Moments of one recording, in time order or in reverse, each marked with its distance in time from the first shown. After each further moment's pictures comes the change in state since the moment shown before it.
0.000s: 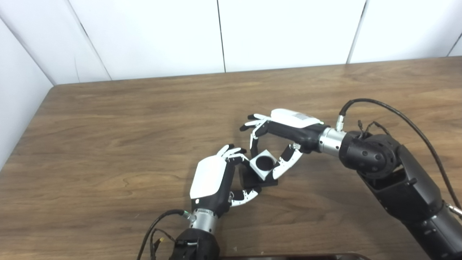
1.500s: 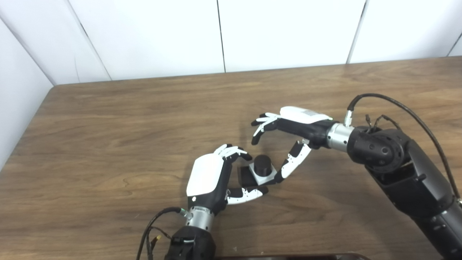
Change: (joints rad) left arm -0.012 0.019 0.032 -0.004 0.040 -0.005 -0.035; right arm -0.020 -0.043 -0.013 -0.014 -0.018 0.078 0.050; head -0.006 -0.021
